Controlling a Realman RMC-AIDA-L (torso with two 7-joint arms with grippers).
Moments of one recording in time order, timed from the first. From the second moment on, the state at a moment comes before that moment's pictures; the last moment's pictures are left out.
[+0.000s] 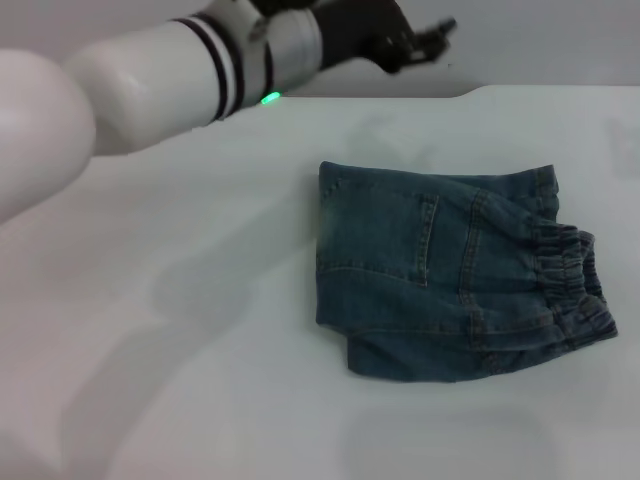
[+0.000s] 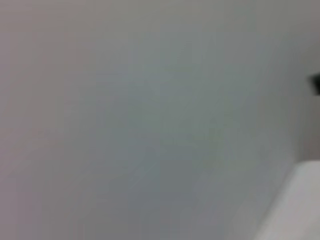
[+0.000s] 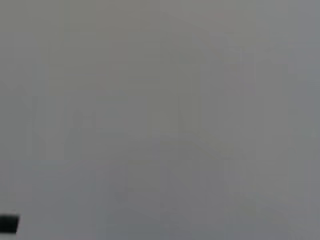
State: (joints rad) left arm -0.57 -2.07 1.82 1.29 2.07 0.36 -2.08; right arm 0.23 2.07 -0.96 -1.32 -1.55 -0.94 1.67
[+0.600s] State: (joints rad) left arm -0.45 -2.06 1.75 1.25 1.93 0.07 -2.11; right arm 0.31 2.07 -0.95 -1.57 -1.96 -1.02 2.07
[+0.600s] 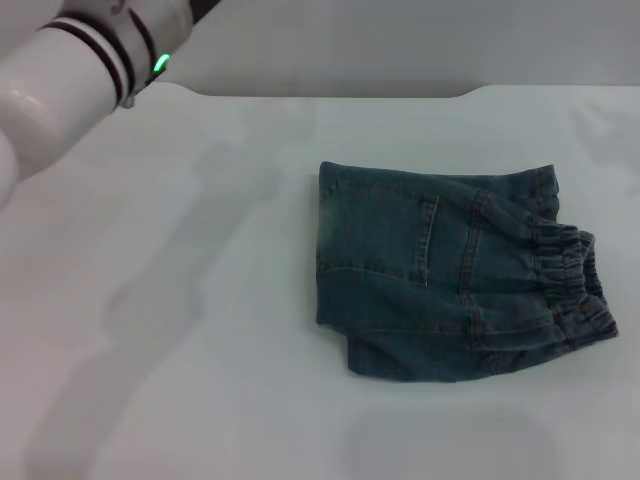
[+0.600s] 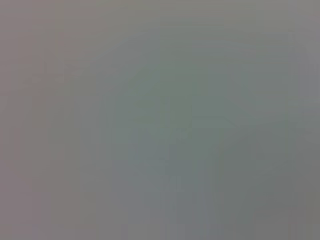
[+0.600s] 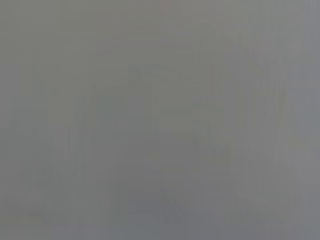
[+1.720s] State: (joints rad) left arm -0.52 -2.06 1.72 1.12 1.91 0.07 -2.09; right arm 0.54 2.00 -0.88 -1.36 -2.55 -1.61 2.50
